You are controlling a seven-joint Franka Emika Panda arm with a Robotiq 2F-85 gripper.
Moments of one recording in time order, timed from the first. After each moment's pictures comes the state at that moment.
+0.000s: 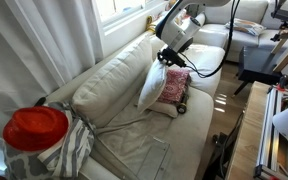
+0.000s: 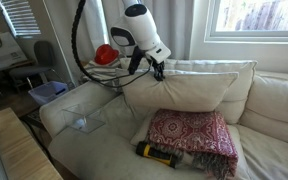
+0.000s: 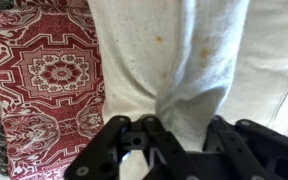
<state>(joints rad) -0.30 0.76 0.29 -1.88 1.28 3.25 -0.27</state>
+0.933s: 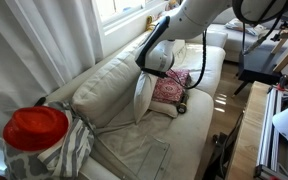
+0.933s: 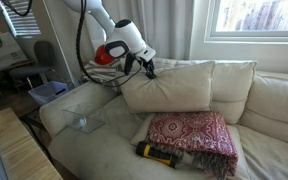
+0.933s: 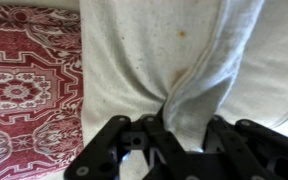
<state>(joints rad) 0.32 0.98 -0.23 -1.66 1.14 3.16 0.15</state>
